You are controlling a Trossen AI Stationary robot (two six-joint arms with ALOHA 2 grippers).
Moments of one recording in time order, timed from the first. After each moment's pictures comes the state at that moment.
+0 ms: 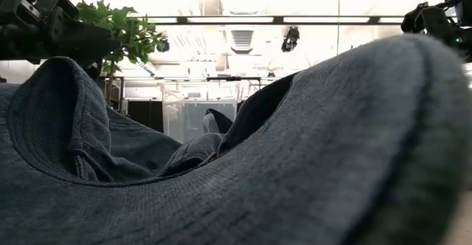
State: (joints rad) left arm 0.08 0.04 0.01 0.04 0.08 -0.21; right arm -0.20 0.06 0.05 -0.07 0.10 0.22
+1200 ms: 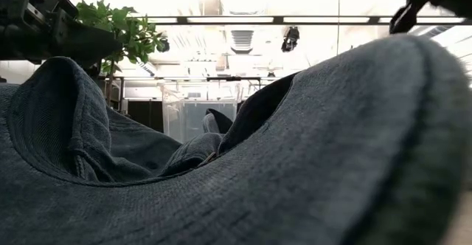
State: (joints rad) left arm 0.08 0.04 0.01 0.04 0.03 -0.16; right arm -0.10 0.07 0.13 0.42 -0.08 0.65
